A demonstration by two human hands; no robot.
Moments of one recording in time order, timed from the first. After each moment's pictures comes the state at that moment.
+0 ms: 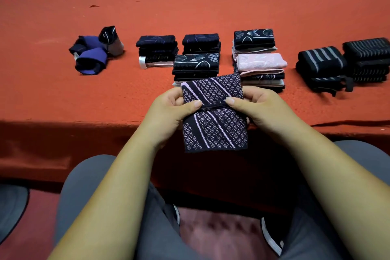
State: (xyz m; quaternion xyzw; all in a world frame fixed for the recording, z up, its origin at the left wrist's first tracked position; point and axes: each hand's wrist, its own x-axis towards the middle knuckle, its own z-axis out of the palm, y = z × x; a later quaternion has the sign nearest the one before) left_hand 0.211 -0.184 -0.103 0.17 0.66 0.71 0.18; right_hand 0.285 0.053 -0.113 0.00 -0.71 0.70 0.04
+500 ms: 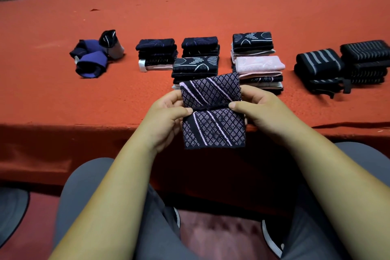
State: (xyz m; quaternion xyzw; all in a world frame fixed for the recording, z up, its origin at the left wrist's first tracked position) left_hand 0.209 -0.185 -0.104 0.15 0.64 0.72 0.20; right_hand 0.284 0.056 -0.108 0.01 -0.71 0.71 0.04
